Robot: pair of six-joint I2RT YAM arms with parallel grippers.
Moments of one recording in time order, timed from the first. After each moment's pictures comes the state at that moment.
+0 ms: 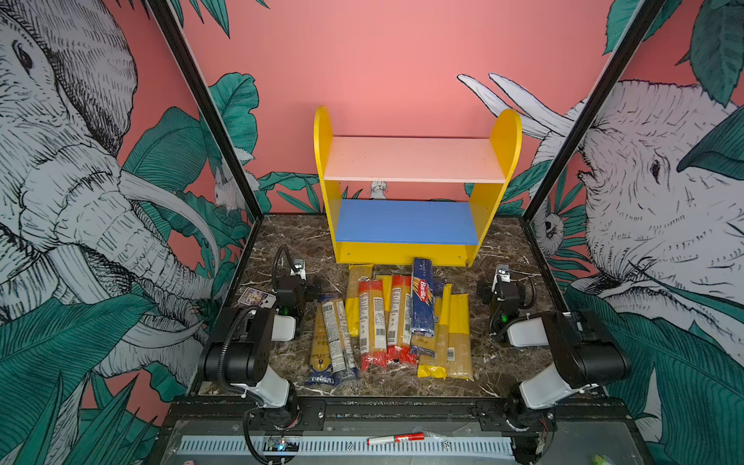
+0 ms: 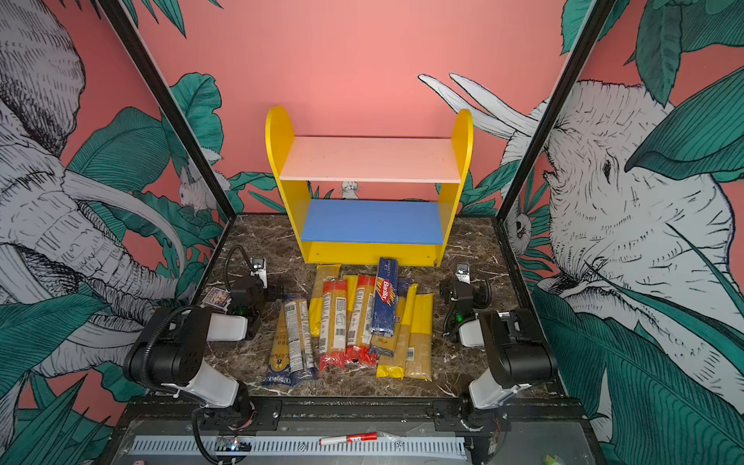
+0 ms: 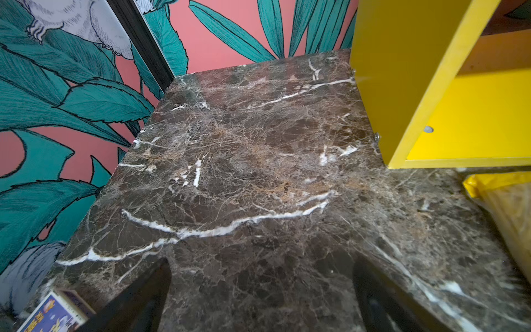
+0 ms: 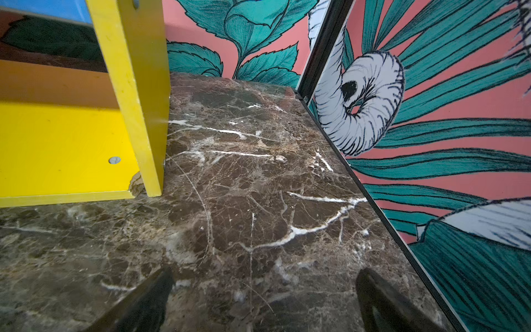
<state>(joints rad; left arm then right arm) -0.07 1.57 0.39 0.79 -0.17 0.13 0.12 1.57 0.34 0.88 0.44 -0.09</state>
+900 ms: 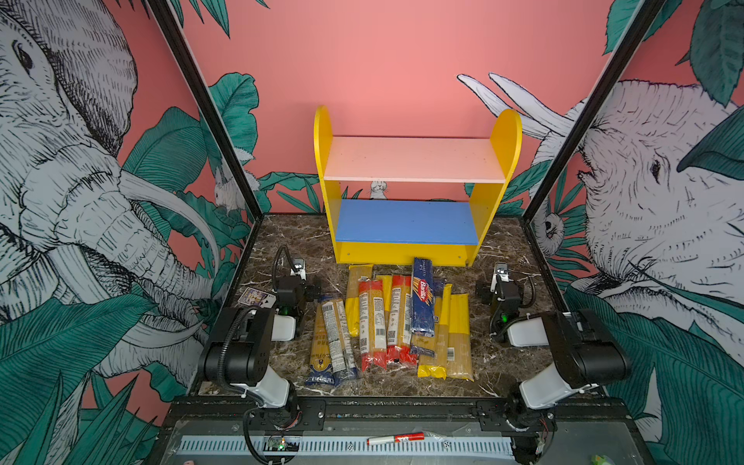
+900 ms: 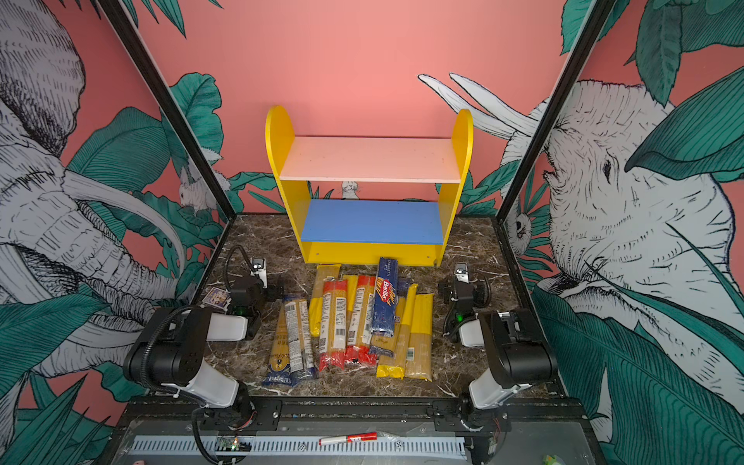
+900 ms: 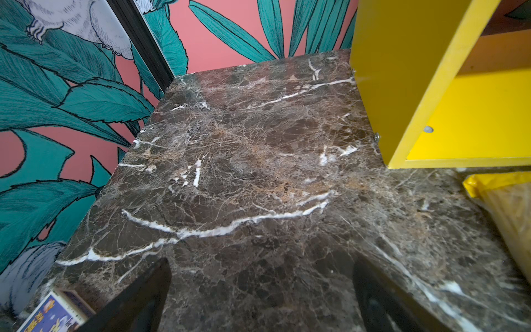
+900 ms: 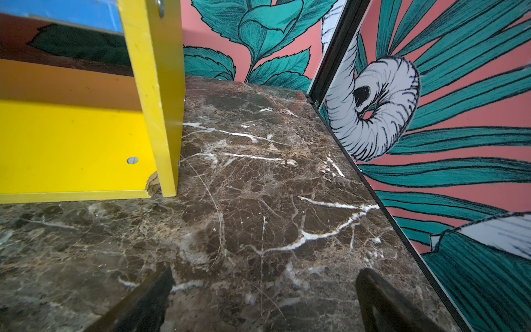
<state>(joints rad) -0.07 1.57 0.39 0.79 -0.17 0.13 0.12 1.57 0.34 0.88 0.40 -0.11</state>
